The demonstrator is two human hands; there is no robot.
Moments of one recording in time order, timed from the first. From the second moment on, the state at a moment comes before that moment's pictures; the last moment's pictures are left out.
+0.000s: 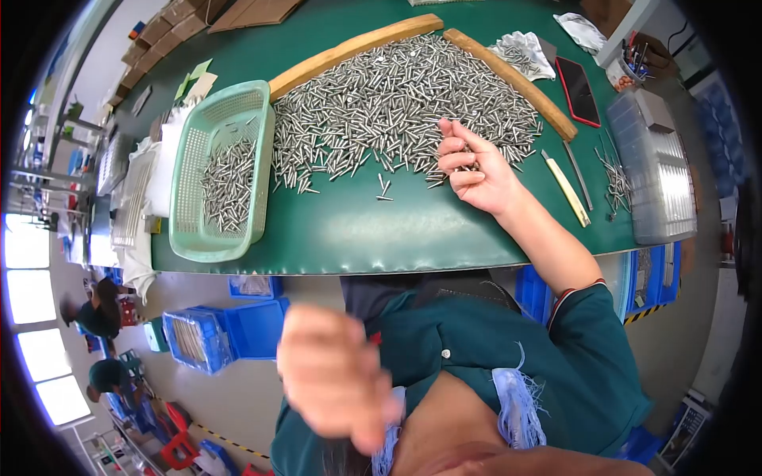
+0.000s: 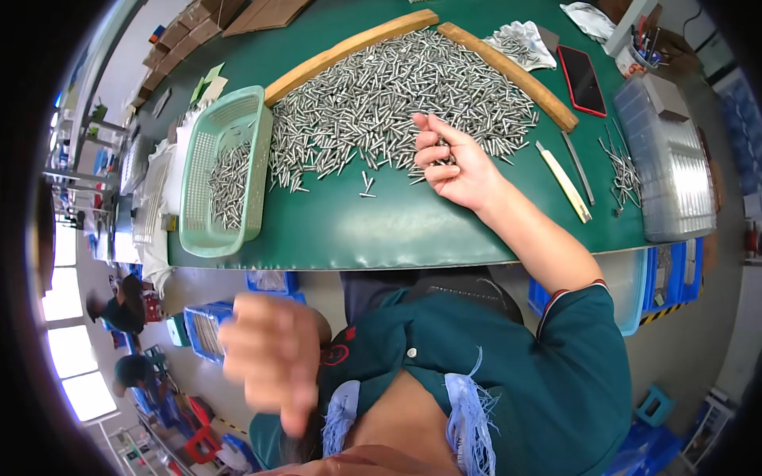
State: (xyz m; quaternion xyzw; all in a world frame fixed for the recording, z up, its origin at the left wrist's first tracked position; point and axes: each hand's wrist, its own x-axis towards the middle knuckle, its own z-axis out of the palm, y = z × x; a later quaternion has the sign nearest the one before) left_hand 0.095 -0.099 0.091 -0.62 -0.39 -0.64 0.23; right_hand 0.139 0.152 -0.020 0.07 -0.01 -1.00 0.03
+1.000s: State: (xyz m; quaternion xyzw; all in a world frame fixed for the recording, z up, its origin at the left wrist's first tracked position) left_hand -0.013 -0.017 0.004 -0.61 -0.77 -0.18 -0.03; right_hand 0.140 0.140 -0.004 0.19 0.18 -0.96 0.03
